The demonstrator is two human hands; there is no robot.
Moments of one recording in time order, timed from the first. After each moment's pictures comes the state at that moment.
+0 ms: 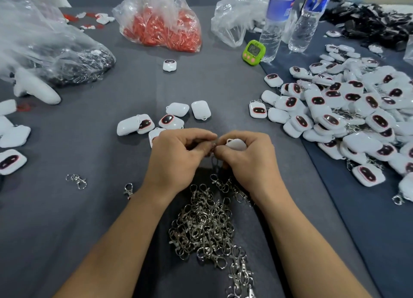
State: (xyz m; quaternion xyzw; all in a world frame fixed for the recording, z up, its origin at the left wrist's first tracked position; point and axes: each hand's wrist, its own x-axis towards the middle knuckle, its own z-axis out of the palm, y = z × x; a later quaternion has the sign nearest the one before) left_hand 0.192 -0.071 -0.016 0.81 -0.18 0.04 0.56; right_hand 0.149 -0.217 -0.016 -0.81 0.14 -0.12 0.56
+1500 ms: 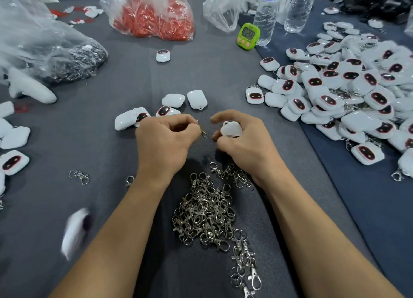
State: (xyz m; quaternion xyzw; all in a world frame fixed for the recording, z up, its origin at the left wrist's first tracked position) left_hand 0.196 -0.067 -0.012 0.83 -0.10 0.08 0.54; right_hand 0.148 -0.223 -0.016 -0.79 0.11 -0.08 0.60
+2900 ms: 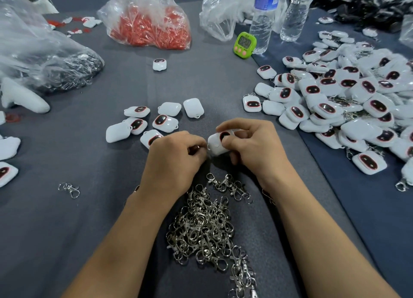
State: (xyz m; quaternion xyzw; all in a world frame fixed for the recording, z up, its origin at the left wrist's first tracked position) left_hand 0.192 -0.073 -0.025 0.90 -0.25 0.12 0.35; right_hand 0.155 -0.242 -0.020 -0.77 0.14 -0.09 0.61
